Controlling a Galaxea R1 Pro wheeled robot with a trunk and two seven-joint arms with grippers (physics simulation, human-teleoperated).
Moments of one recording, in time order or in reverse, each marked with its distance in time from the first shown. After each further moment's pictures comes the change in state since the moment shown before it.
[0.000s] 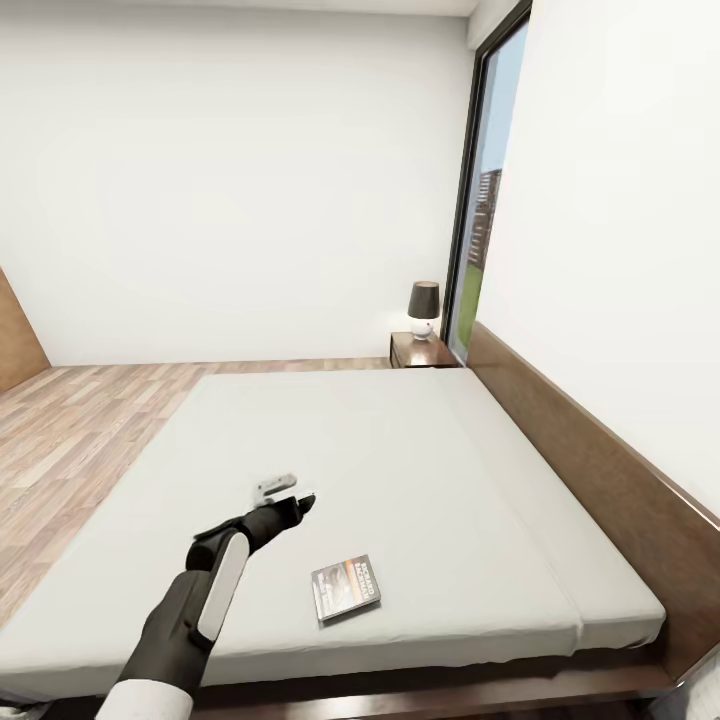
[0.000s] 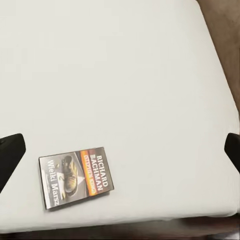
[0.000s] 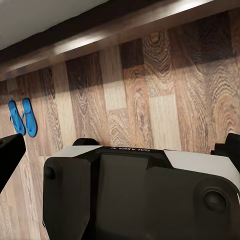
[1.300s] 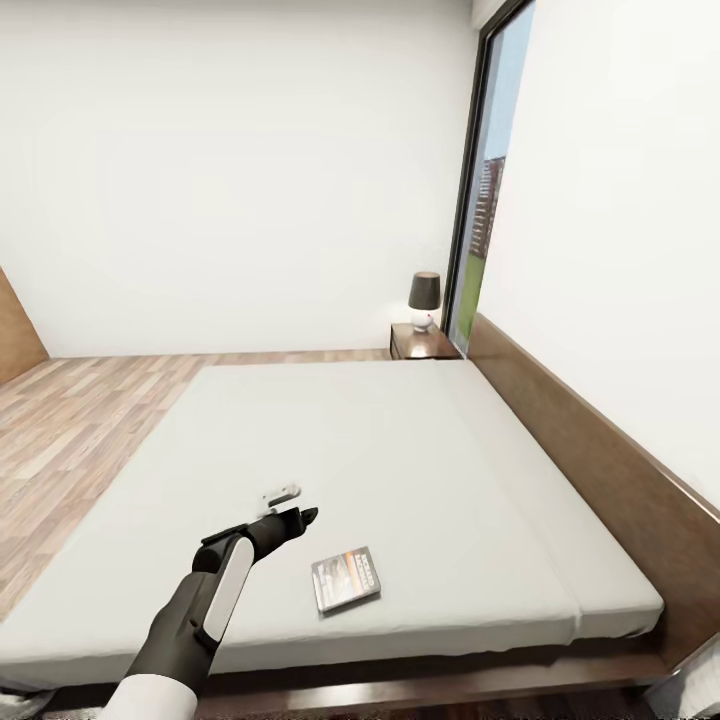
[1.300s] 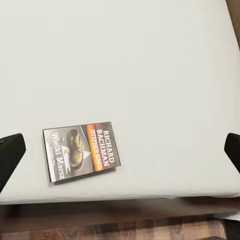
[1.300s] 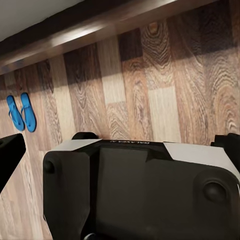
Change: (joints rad) left arm -0.013 -0.001 -0.004 0.082 0.007 0.007 0.008; right arm 0.000 0.000 0.000 0.000 0.001 0.001 0.002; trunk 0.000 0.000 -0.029
